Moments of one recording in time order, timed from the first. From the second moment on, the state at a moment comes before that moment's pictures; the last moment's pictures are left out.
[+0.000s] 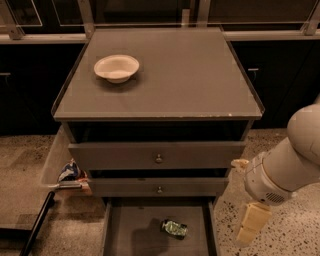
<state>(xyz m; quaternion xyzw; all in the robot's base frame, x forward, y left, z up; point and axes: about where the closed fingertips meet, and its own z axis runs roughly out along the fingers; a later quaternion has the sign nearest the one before) 0.364 -0.190 0.746 -0.60 0.79 0.10 0.14</state>
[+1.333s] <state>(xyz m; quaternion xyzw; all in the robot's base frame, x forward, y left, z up) 0.394 -0.183 0.547 -0.60 0.77 0.13 0.16</state>
